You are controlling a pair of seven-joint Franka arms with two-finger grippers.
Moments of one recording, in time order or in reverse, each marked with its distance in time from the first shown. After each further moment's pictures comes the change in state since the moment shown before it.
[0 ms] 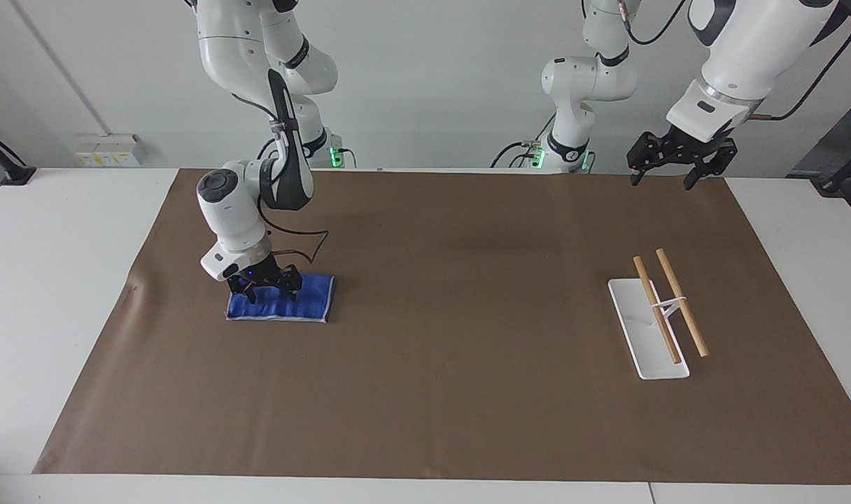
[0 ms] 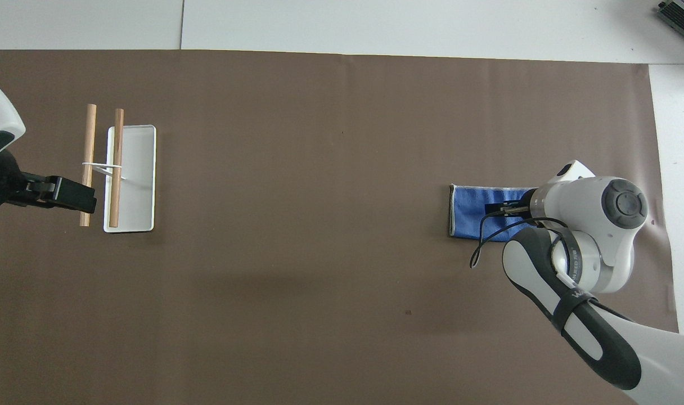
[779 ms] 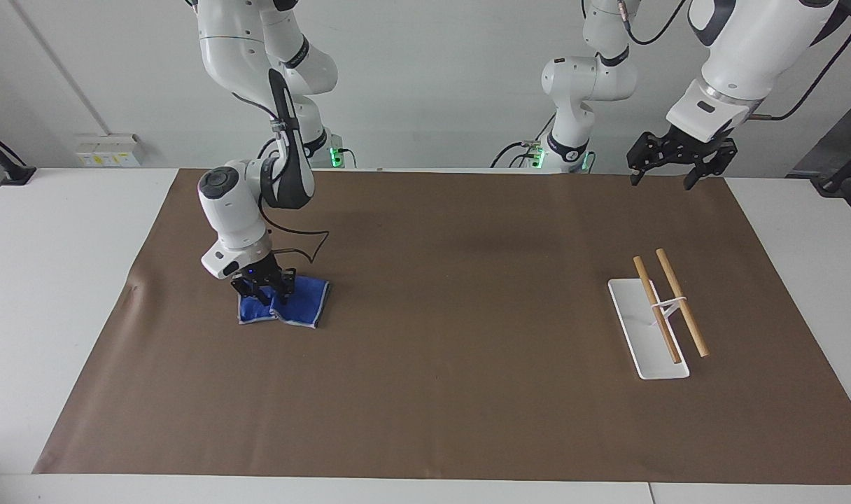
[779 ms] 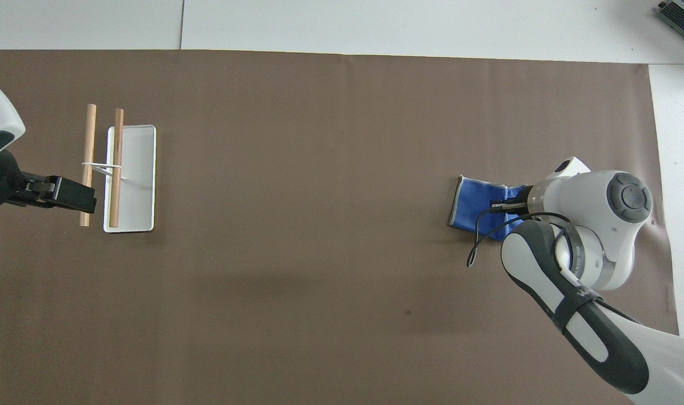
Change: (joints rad) left arm 0.000 0.000 0.000 0.000 0.000 0.000 0.000; right arm 0.008 -0.028 0.025 0.063 0.114 -0.122 -0.003
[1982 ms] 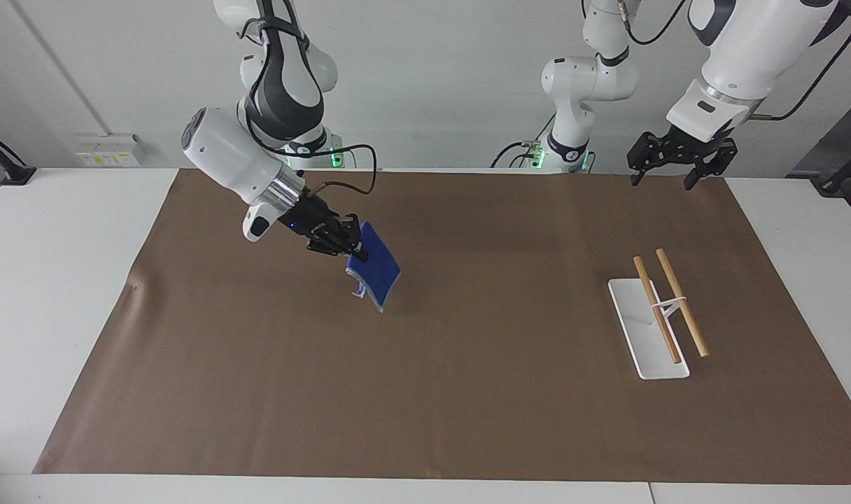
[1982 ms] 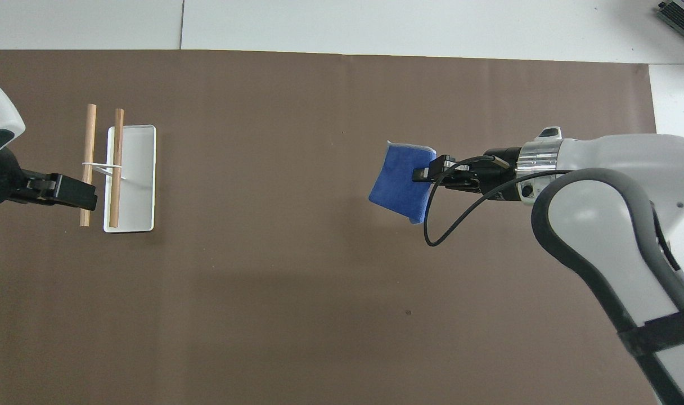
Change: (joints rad) left arm -0.001 0.000 -0.002 0.000 -0.008 0.022 -0.007; right arm 0.007 -0.125 0.146 0.216 0.780 -0.312 -0.003
